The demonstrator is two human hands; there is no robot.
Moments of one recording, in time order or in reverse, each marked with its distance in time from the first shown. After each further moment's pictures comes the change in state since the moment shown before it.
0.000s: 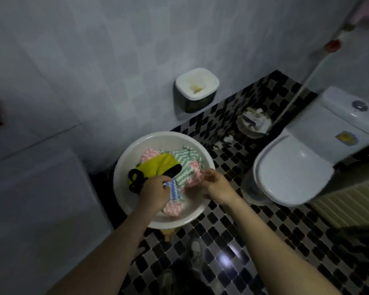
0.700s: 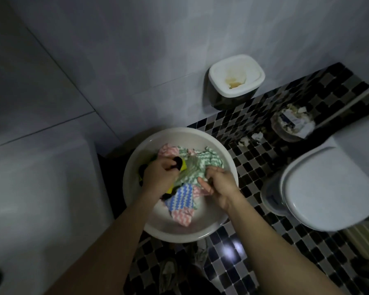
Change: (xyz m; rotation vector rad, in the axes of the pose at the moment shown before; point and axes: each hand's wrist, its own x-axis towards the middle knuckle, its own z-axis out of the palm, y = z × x) left_hand 0.066 0.003 -0.016 -0.384 0.273 -0.278; right_hand 0.097 -0.019 0.033 0.610 0.014 0.256
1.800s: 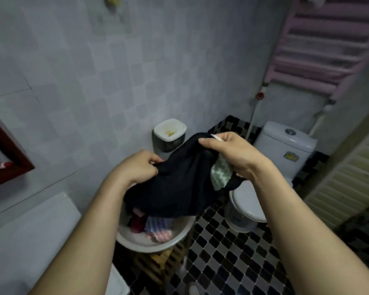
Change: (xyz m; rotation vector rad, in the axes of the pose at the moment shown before) left_hand -0.142 0.139 -0.132 0.410 -0.472 0.601; right_hand -0.310 -0.087 -0.030 -0.492 -0.123 -0.810
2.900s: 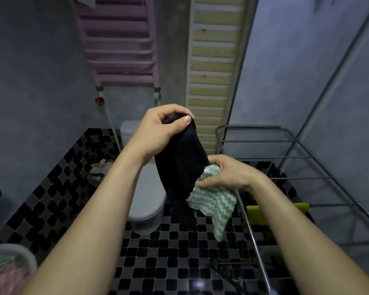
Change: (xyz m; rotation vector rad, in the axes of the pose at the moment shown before) left_hand -0.035 0.407 0.294 -0.511 -0.350 0.963; right_hand -0.301 0.079 -0.323 -0.359 0.432 0.255
